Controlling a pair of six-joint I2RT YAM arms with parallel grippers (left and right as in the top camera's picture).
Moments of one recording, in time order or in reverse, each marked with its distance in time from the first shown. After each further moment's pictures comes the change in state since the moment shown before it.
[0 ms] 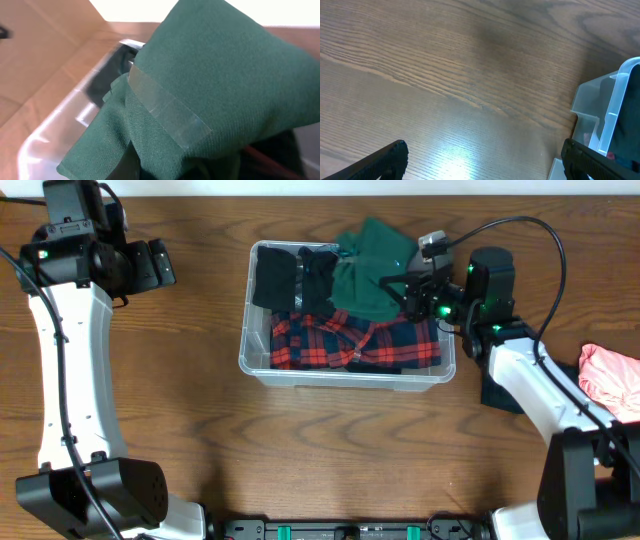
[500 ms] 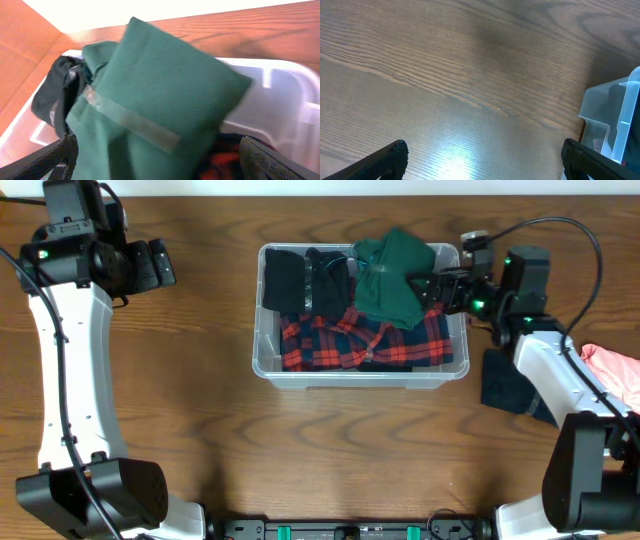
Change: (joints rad) left arm 0.000 0.000 0.000 0.000 0.000 0.000; right arm -0.158 0.026 0.025 -0.093 0.021 -0.016
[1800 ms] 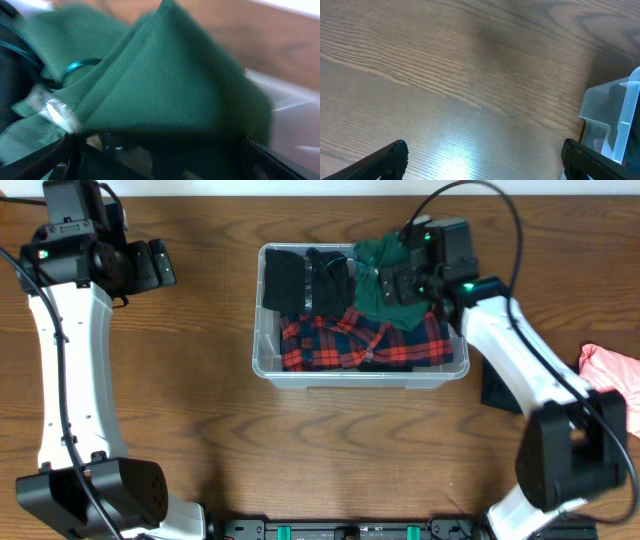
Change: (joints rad) left arm 0.000 0.000 0.000 0.000 0.000 0.000; right arm 0.294 0.137 0.323 -0.415 0.601 -0.222
